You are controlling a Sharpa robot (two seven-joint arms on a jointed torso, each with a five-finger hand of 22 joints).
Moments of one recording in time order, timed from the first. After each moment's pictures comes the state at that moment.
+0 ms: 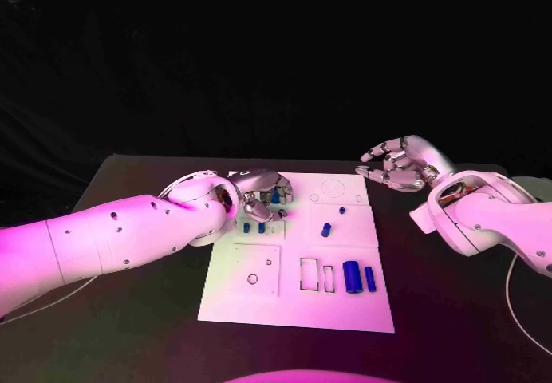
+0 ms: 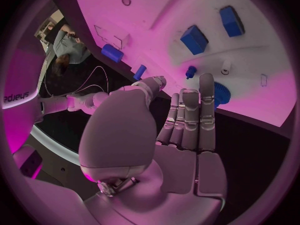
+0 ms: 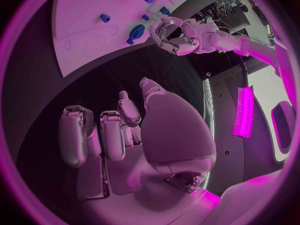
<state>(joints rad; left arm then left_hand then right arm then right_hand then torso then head) 1.21 -0.69 -0.06 1.42 -1.42 -0.22 0.02 1.39 -0.27 0.48 0.19 0.31 0.68 0.16 0.45 0.51 0.78 0.12 0.58 0.35 1.15 0.05 1.12 0.86 0.17 1.02 0.13 0.89 0.63 1.31 -0.96 -0.12 1.62 -0.98 -0.60 -0.01 1.34 -0.12 0.15 0.29 0.27 0.86 0.15 0.28 0.34 1.28 0.07 1.21 1.21 1.47 0.01 1.48 1.31 0.03 1.47 0.11 1.40 1.31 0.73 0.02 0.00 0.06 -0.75</state>
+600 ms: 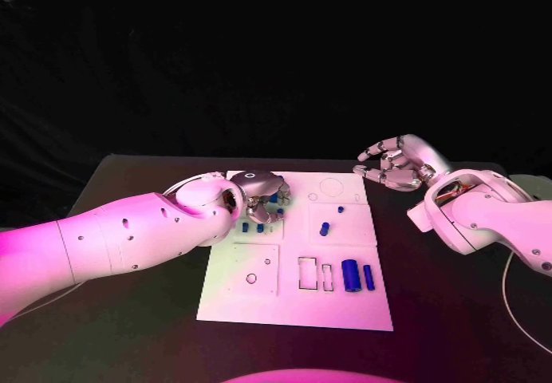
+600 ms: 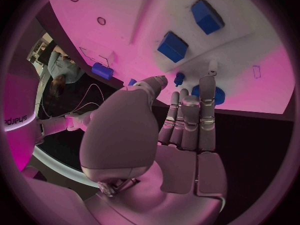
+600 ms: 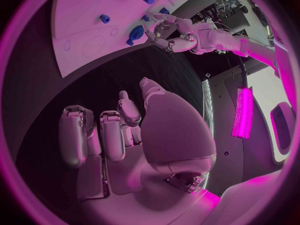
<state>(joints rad) 1.21 -0.65 -0.06 1.38 -1.60 -0.20 -0.03 1.43 -0.26 0.46 0.19 0.31 0.74 0.16 0.42 0.45 0.78 0.12 0.57 0.30 1.22 0.04 1.24 0.92 0.17 1.07 0.13 0.98 0.72 1.31 -0.96 -0.12 1.62 -0.98 -0.60 -0.01 1.34 -0.12 0.15 0.29 0.27 0.86 0.15 0.28 0.34 1.27 0.07 1.21 1.20 1.47 0.01 1.48 1.31 0.03 1.47 0.11 1.40 1.31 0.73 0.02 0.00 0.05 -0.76</state>
